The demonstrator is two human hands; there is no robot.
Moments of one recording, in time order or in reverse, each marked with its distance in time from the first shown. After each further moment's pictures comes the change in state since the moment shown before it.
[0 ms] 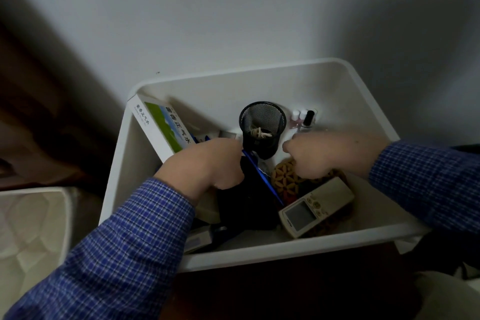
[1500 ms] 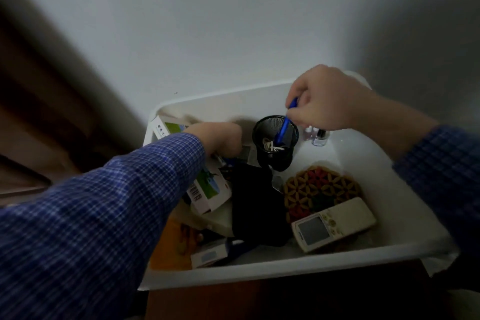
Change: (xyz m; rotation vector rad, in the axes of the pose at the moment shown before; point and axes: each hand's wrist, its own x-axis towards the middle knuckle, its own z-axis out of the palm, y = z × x) left_hand 0.074 -0.030 -0.031 0.099 -0.111 -0.089; right_hand -0.034 0.010 -0.073 0.519 0.698 -0.021
